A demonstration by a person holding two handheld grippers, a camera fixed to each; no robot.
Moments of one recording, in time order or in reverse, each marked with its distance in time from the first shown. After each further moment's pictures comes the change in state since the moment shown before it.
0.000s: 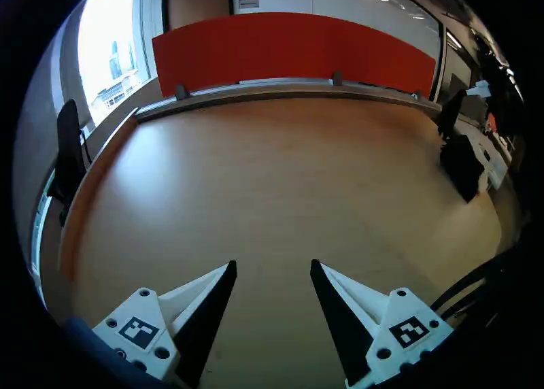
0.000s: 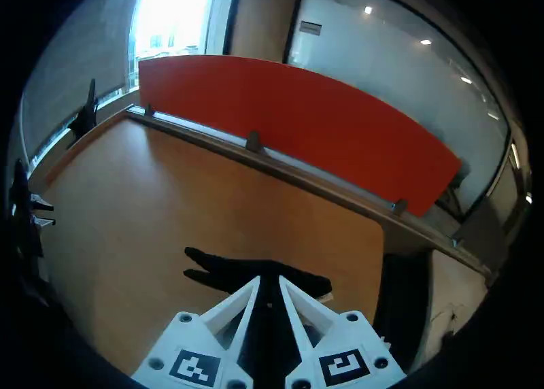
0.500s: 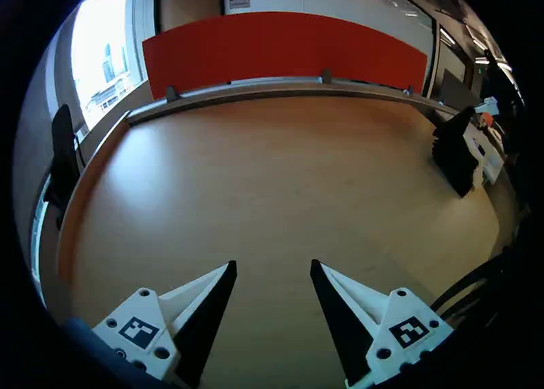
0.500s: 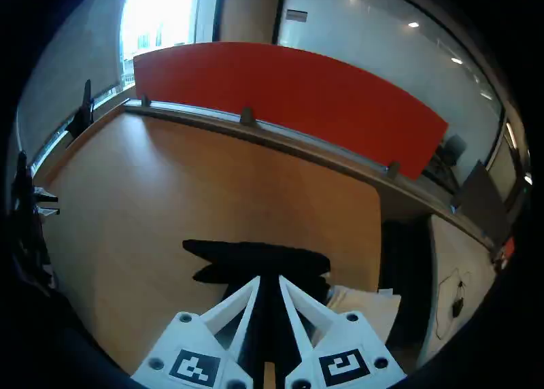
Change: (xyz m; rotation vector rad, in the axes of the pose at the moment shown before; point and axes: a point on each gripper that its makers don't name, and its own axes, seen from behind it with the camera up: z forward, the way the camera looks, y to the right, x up) left arm -0.002 0.018 -0.003 -0.031 -0.003 0.023; right arm -0.083 -0.004 -0.042 -0.013 -0.060 0.072
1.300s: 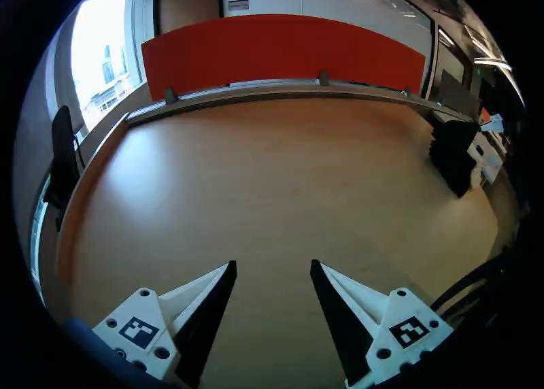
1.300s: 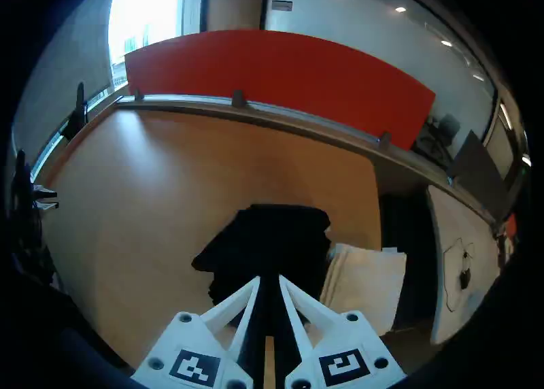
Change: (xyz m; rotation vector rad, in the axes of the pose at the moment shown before) left arm 0.001 0.004 -0.006 -0.003 0.010 0.001; right arm -0.059 -0.003 -0.016 -0.016 -0.048 0.072
